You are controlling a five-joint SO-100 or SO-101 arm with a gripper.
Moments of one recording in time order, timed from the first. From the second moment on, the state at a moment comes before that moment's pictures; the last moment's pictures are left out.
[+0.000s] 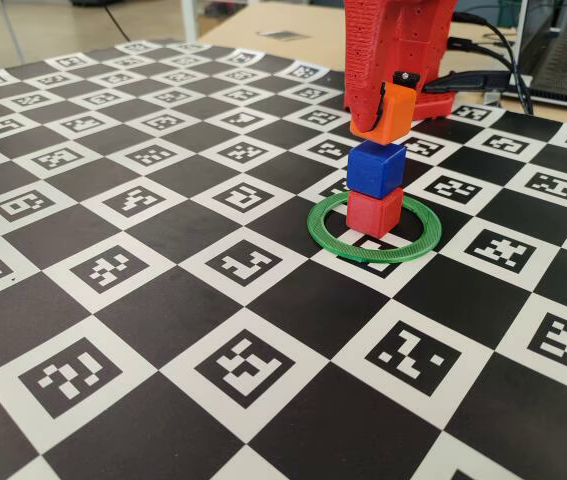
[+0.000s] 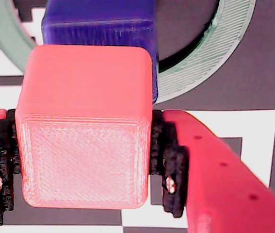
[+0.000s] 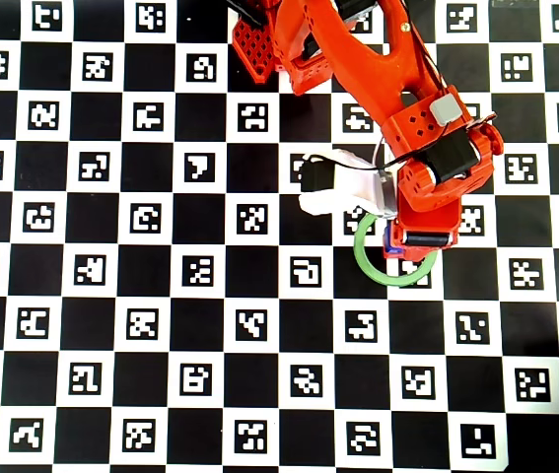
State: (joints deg) arm -27.0 88.5 91.0 80.2 29.5
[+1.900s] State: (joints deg) arm -27.7 88.5 95.1 80.1 31.2
